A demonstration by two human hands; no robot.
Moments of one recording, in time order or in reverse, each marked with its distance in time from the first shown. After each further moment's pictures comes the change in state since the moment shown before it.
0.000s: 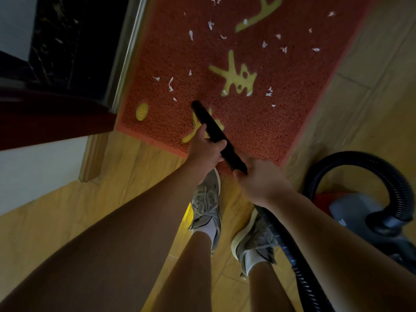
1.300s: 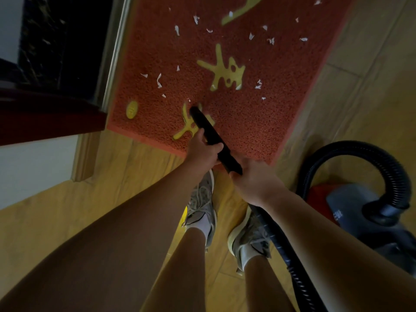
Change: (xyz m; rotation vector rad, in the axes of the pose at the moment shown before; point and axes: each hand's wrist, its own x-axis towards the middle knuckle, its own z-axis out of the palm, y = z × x) left_hand -0.005 -0.019 0.020 0.113 0.011 -0.057; right_hand -0.007 0.030 0.013 0.040 0.002 0.005
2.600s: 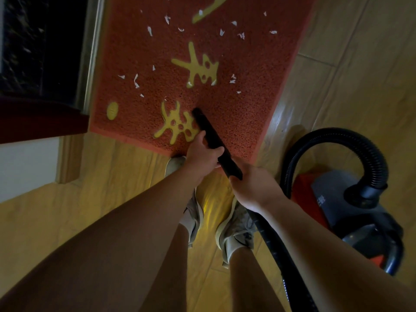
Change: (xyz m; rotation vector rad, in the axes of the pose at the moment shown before) left_hand -0.025 -0.017 0.060 0.050 -0.032 0.022; right_hand -0.037 0.060 -0.006 0.138 0.019 0.089
